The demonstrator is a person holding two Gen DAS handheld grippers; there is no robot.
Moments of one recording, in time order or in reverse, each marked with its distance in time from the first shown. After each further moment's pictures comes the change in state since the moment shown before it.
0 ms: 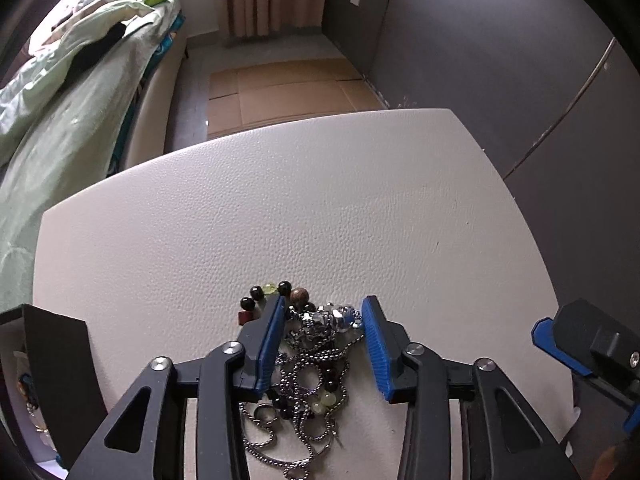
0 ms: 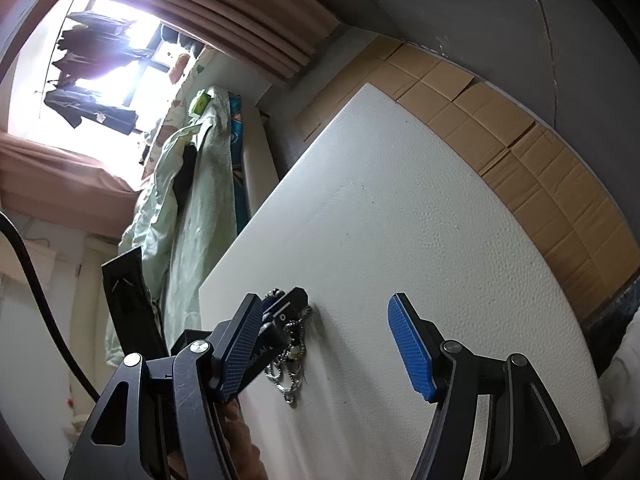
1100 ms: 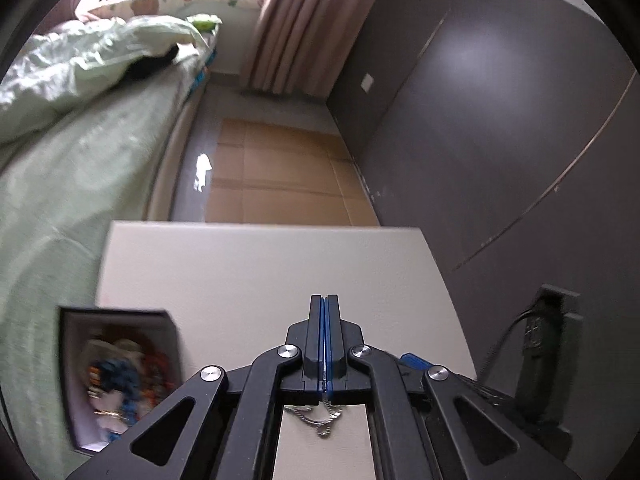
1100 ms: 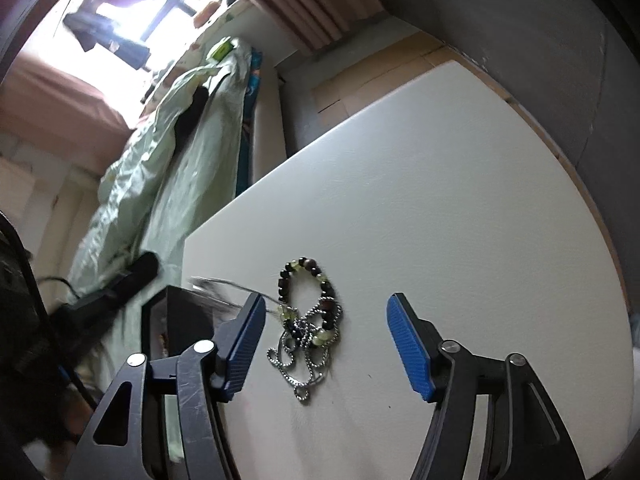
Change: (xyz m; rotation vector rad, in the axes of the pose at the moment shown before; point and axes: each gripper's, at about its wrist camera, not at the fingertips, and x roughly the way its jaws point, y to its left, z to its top) left arm -0.127 0.081 0.000 -0.189 -0.257 -0.182; right arm 0.044 0.059 -0.020 -0.245 0.074 -0.117
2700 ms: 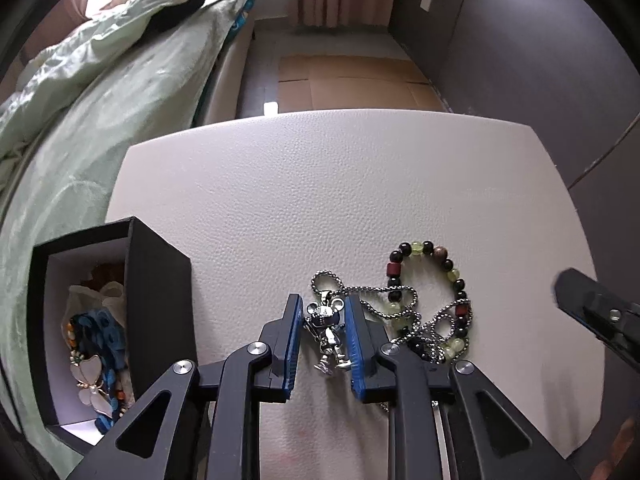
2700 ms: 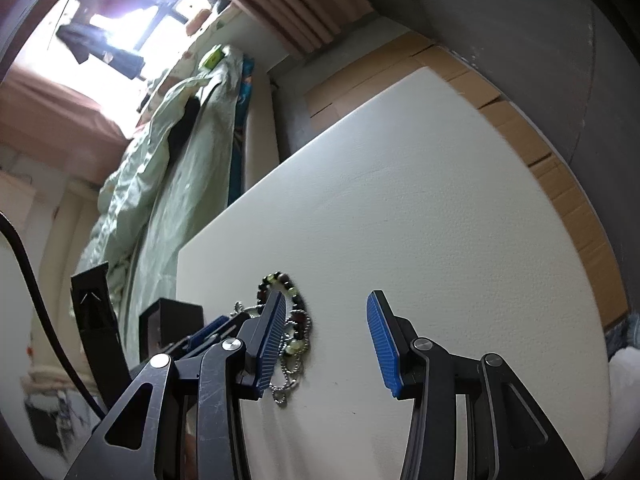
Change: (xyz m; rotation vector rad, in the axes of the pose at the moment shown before) left arm 0.100 0.011 -0.057 0.060 0.243 0.326; right arm -0.006 -0.022 0.011 0.047 0.003 0.020
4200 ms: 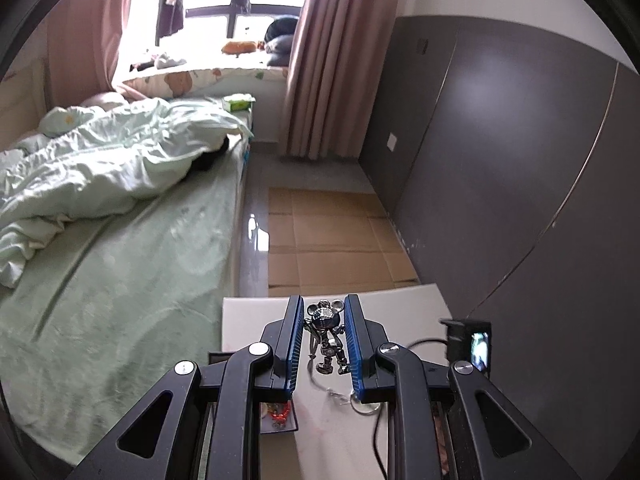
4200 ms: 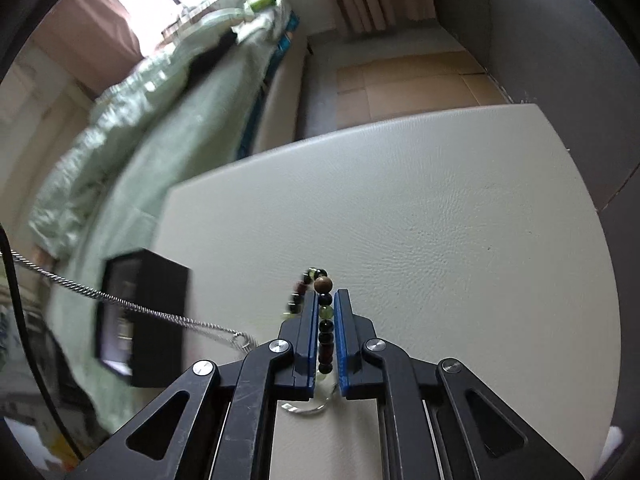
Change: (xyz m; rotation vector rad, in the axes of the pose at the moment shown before) left arm -0.263 0.071 0.020 -0.030 -0.430 -0.140; right arm 0.031 0.060 -0.005 -0.283 0.063 -0.110
